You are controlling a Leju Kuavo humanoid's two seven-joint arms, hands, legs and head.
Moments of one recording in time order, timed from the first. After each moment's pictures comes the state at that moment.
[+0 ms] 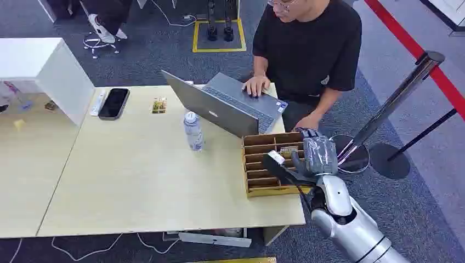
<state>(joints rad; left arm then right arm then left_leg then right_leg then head) -0.16 -0.02 -1.10 -0.25 0.81 0.43 -0.13 -0.31 -0.36 0.64 -1.49 0.96 -0.29 0.49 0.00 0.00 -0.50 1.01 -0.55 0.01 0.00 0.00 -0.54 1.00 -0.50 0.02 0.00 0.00</state>
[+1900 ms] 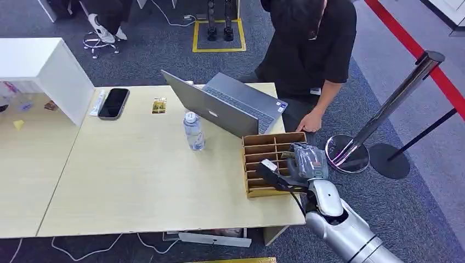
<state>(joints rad) -0.16 -0.02 -1.11 -0.25 0.80 0.43 -0.12 -0.33 -0.33 0.70 -1.37 0.93 -0.28 0.48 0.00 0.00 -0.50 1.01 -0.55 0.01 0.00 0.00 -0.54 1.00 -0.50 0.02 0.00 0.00</state>
